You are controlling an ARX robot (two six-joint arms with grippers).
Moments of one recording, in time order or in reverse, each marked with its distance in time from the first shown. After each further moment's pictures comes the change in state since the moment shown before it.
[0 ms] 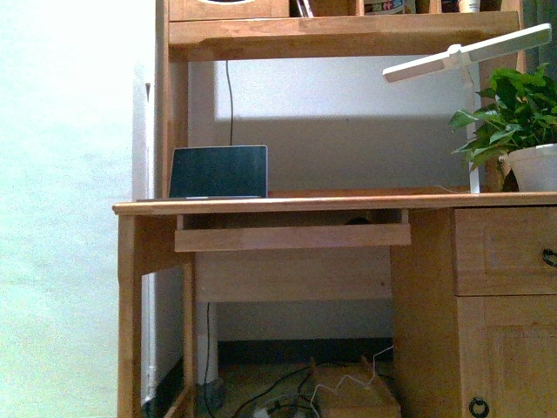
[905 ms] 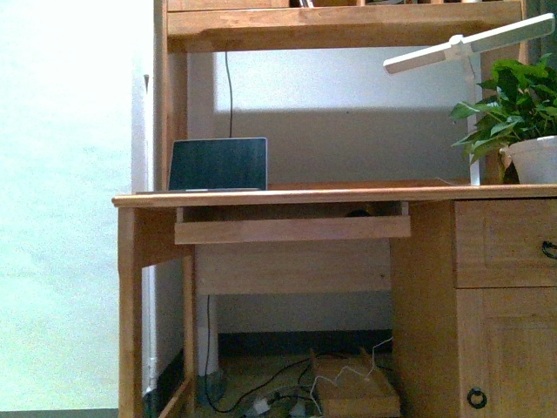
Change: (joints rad) left arm 0.000 0.000 0.000 0.000 0.000 0.000; right arm 0.000 0.000 0.000 0.000 0.000 0.000
